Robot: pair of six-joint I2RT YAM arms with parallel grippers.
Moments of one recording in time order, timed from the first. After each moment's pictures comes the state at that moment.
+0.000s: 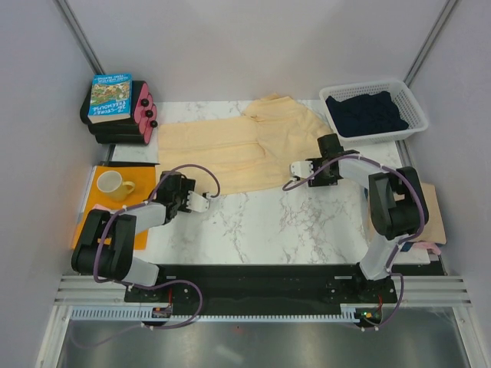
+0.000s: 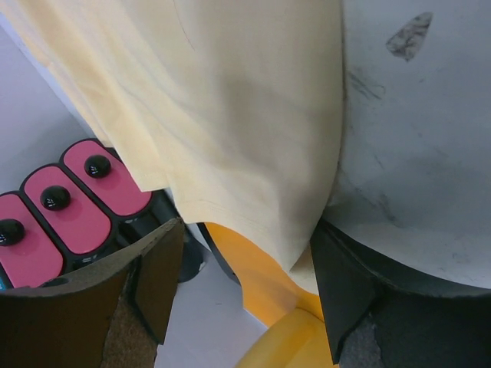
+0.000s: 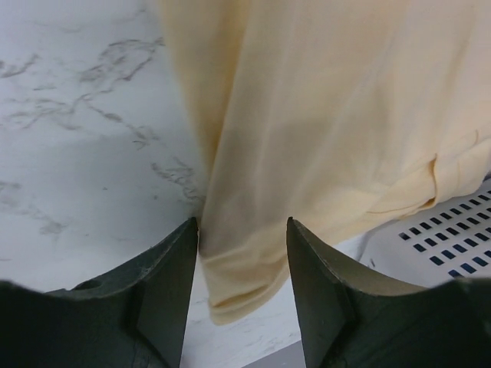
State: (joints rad) left arm -0.19 1.44 0.49 0.14 -0.13 1.63; right arm 0.22 1.81 1.10 -0.42 -0.03 -1.43
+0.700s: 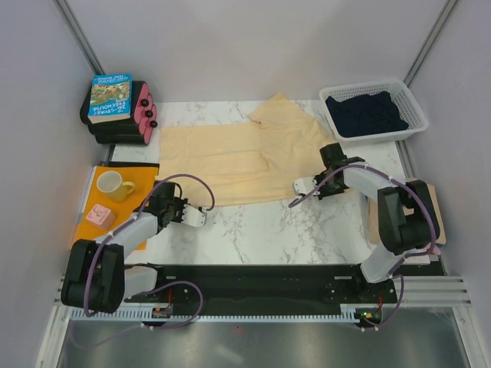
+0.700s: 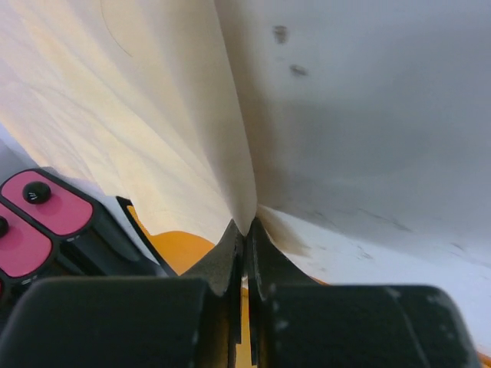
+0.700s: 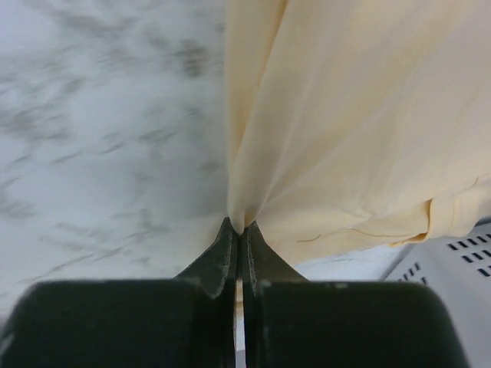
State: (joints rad) left arm -0.16 1.26 0.46 -0.16 -0.04 1.63; right arm 0.23 1.72 1.02 -0.55 -0.03 -1.54
